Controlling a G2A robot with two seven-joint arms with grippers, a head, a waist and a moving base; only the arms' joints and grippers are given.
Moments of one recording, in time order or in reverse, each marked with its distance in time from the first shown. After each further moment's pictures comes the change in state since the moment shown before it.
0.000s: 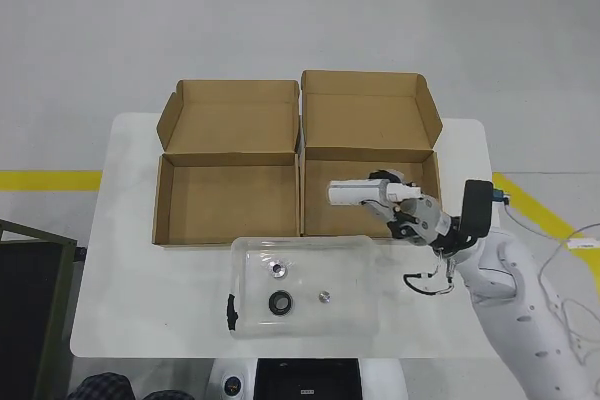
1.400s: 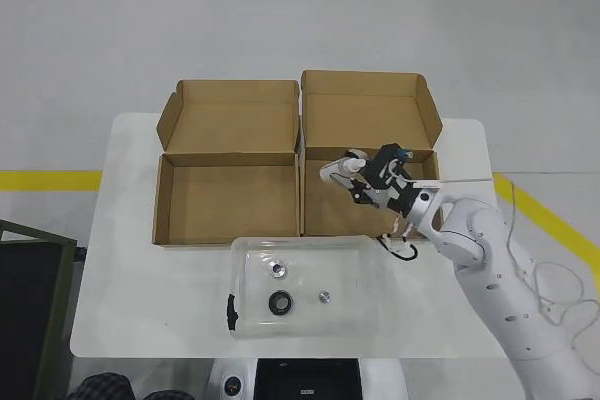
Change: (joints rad) left arm 0.000 0.000 0.000 0.000 0.000 0.000 0.000; right arm 0.258 -0.044 -0.181 0.131 -0.210 0.318 0.445
